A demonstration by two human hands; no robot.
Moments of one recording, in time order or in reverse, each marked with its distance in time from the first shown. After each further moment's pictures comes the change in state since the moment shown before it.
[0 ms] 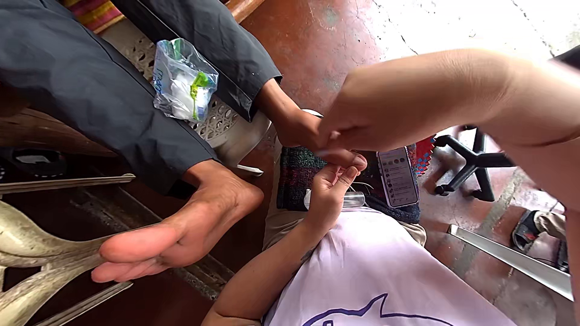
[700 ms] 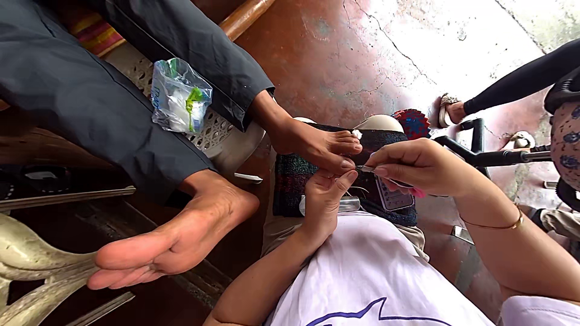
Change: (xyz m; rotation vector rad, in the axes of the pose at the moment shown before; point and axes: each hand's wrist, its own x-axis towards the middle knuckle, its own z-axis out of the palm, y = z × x) left_hand 0.000 -0.001 0.013 -0.175 0.098 0.012; right_hand -0.111 0.037 0.112 0.604 0.467 0.175
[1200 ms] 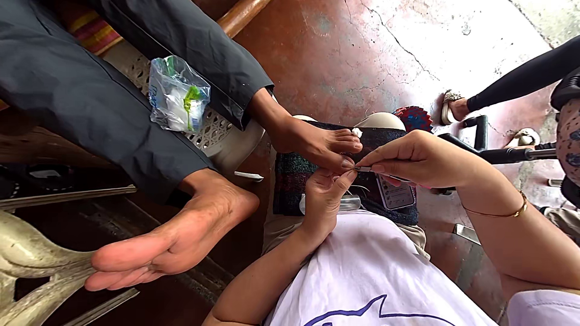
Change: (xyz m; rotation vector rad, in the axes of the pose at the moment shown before) left_hand 0.000 -0.002 -0.001 0.054 -0.006 0.026; right_hand 0.012 -0.007 -0.009 -0.088 -0.061 0.021
